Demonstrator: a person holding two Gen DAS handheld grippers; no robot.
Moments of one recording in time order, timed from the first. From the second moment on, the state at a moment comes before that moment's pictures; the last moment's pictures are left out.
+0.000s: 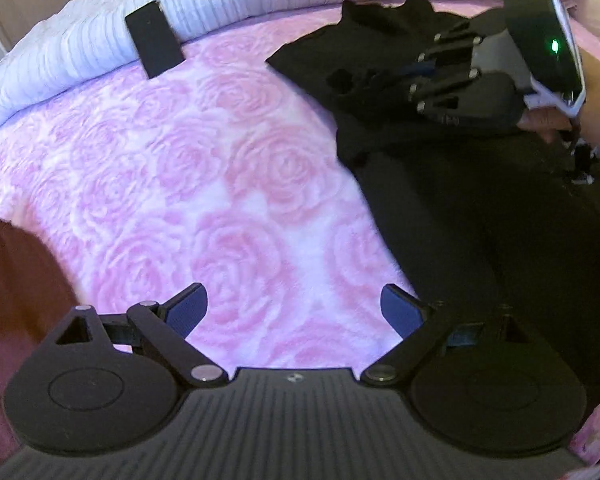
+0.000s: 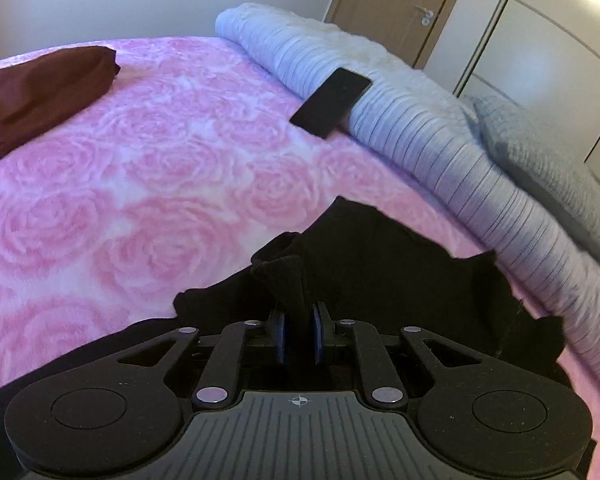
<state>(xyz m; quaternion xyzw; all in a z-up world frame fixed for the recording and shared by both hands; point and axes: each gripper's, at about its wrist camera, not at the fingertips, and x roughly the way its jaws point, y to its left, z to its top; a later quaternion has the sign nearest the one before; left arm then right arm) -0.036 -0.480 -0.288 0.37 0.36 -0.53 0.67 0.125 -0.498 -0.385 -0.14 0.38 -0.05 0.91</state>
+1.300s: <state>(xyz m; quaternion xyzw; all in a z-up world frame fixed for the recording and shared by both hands) -0.116 -0.583 -0.333 0.41 0.33 -0.57 0.63 -0.160 -0.707 -0.387 0.22 0.46 -0.35 0.79</state>
